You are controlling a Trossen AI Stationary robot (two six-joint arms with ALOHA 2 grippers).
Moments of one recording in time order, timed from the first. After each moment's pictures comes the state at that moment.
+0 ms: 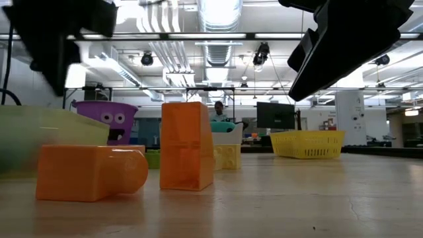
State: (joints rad) left arm -0.42 1.44 1.04 -0.99 -0.08 -0.91; right arm 0.55 1.72 1.01 -0.17 0.27 0.55
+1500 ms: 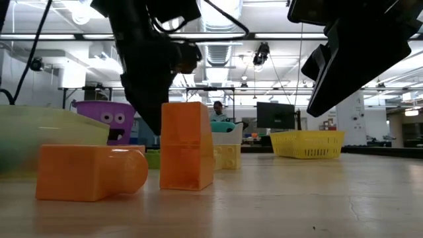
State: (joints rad) left arm -0.18 1.79 1.17 -0.67 -0.13 -0.55; right arm 0.56 1.71 1.01 -0.30 0.29 0.64
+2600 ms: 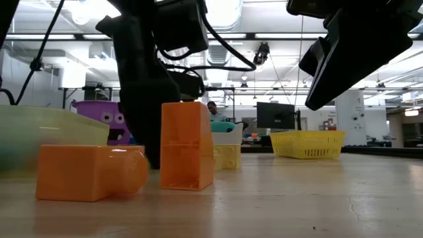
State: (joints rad) left arm -0.19 1.93 1.17 -0.64 -0.10 -0.56; right arm 0.56 1.71 1.03 -0.30 0.29 0.61
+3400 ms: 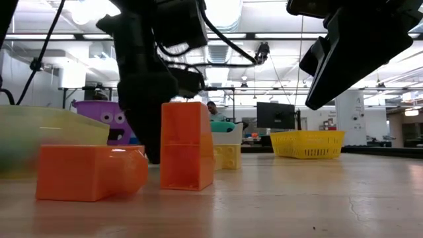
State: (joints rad) left arm -0.18 1.89 1.17 -0.65 -0.08 -0.52; right arm 0.56 1.71 1.03 -0.30 0.28 0.62
